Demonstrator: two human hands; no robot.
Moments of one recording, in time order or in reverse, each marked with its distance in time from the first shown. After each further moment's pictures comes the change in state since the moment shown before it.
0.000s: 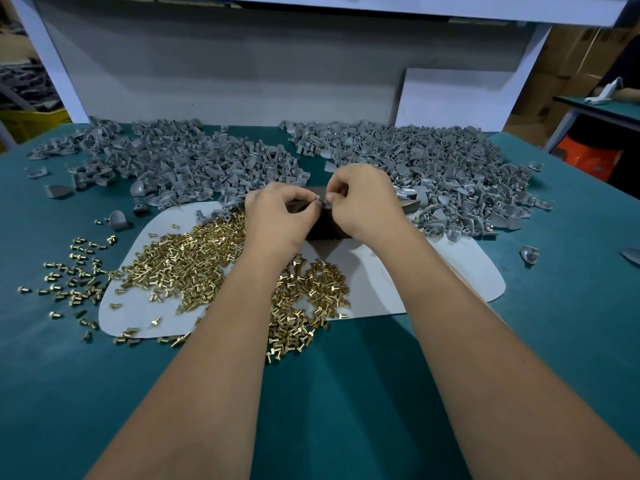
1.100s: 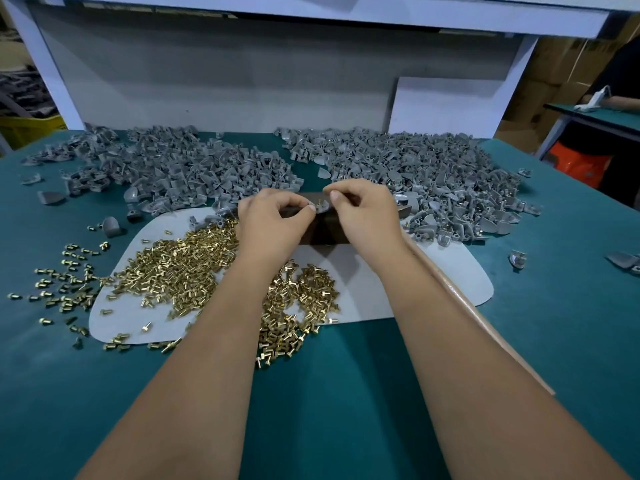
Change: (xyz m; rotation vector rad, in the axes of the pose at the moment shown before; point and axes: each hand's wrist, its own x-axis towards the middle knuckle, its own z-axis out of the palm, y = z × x) left_hand -0.005 0.004 0.001 -0.005 0.012 -0.054; right_hand -0.010 0.021 0.013 0.466 0.168 0.038
